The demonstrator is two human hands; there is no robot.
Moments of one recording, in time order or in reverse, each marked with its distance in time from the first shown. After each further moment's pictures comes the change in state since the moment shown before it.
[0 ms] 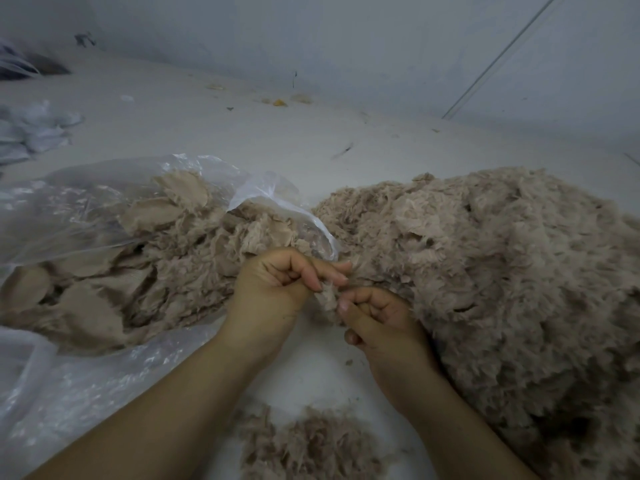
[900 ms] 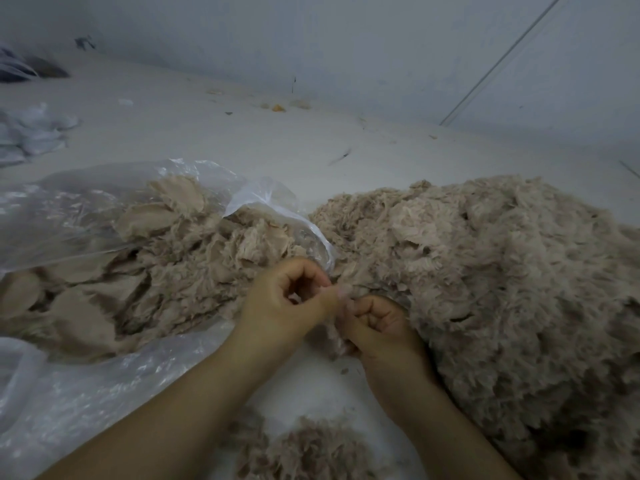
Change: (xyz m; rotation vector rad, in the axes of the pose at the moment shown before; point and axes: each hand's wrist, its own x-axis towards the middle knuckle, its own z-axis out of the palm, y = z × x) left_hand -0.006 0.003 0.002 0.378 -0.017 -0.130; right_hand -0.002 -0.003 0.002 0.052 0.016 0.013
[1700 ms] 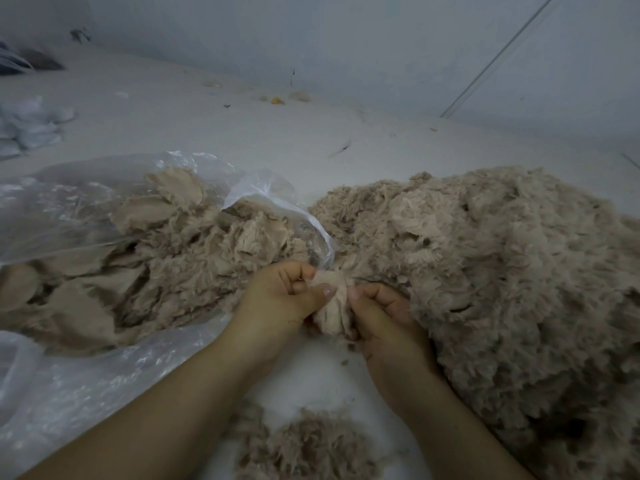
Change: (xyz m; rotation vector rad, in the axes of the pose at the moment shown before) left_hand 0.002 -0.004 0.004 -0.282 0.047 -0.319; right_hand 0.002 0.001 -0.001 0.101 0.061 0.039
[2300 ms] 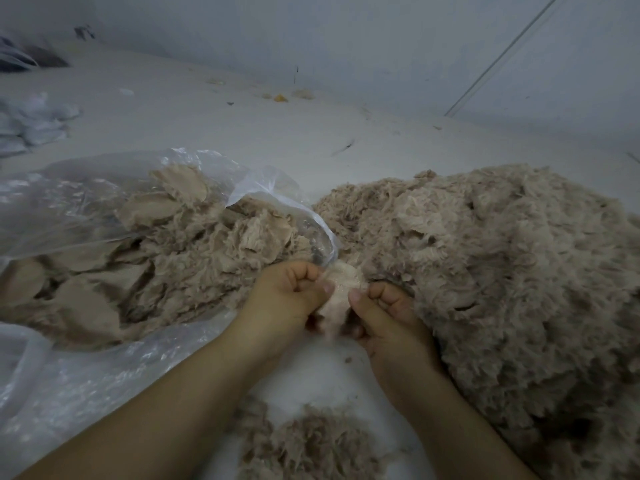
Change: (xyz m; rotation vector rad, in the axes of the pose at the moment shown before) left_hand 0.000 -0.001 -0.001 0.060 -0.024 -0.073; right_hand 0.000 -0.001 -0.001 -0.052 0.028 0.017
